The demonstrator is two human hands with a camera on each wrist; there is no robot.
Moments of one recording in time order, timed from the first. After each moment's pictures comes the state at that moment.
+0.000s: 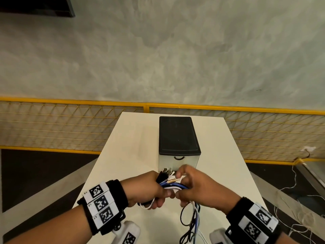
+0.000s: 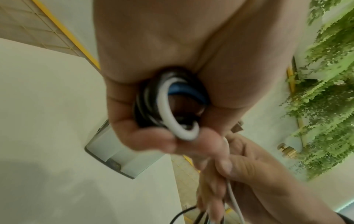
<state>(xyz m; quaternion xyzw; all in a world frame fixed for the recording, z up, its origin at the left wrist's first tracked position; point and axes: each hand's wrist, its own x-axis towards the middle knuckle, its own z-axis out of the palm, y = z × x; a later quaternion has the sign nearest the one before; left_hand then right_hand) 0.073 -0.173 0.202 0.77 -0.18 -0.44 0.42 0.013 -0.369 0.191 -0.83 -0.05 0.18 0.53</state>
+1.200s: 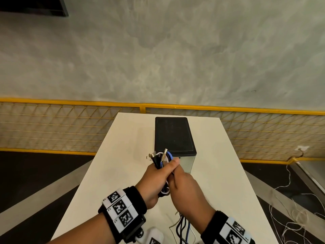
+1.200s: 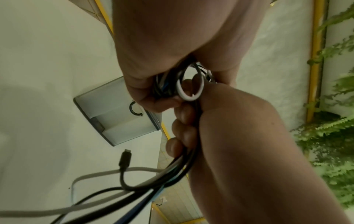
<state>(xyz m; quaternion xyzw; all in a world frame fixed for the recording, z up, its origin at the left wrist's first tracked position) 0.062 -0.223 0.192 0.63 0.01 -0.29 0.72 0.012 -0.324 0.173 -0.93 0.03 -0.08 0.36</state>
